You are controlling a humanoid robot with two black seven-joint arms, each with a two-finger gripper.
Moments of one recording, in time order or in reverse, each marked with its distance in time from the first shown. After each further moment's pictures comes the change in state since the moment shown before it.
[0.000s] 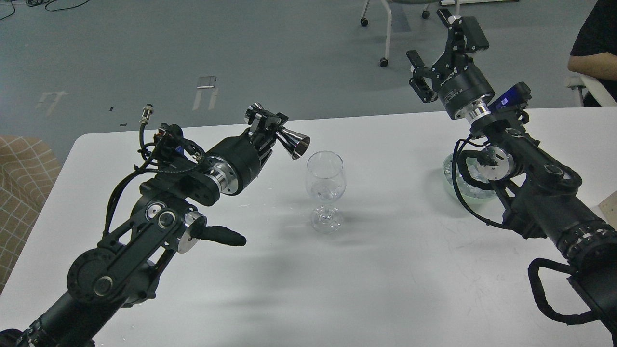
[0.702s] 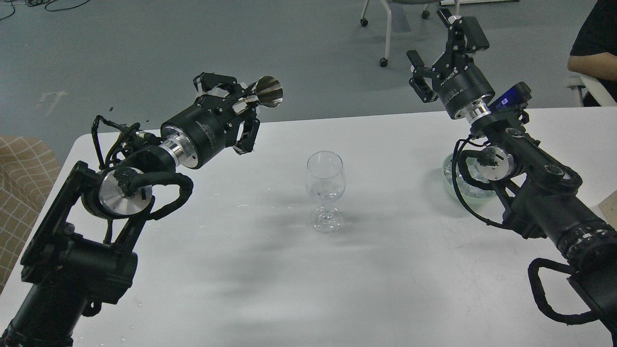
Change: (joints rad) left arm 0.081 0.001 -0.356 0.007 -0.718 0.149 0.000; right arm -0.001 0.001 0.001 0.002 0.000 0.000 0.000
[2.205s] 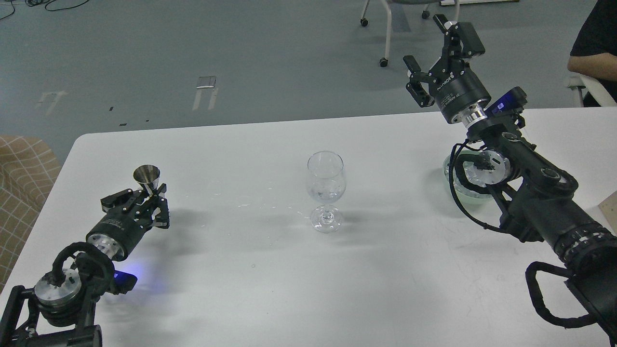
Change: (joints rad) left arm 0.315 -0.134 -0.484 0.493 -0.345 -0.330 -0.018; right arm -0.013 0.011 -0.001 0.001 0.000 -0.001 -0.001
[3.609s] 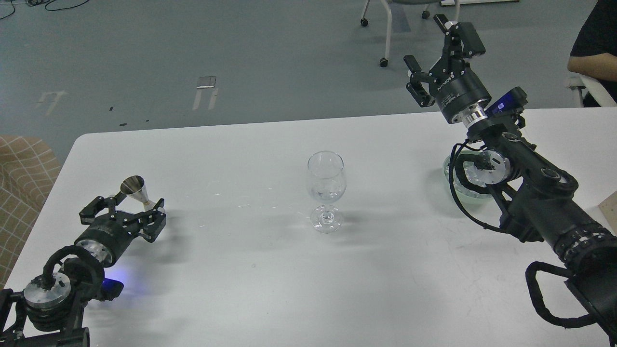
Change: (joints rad) left arm -0.004 0.048 0.002 0.053 0.008 0.001 -0.020; right arm 0.000 0.001 0.001 0.000 0.000 0.000 0.001
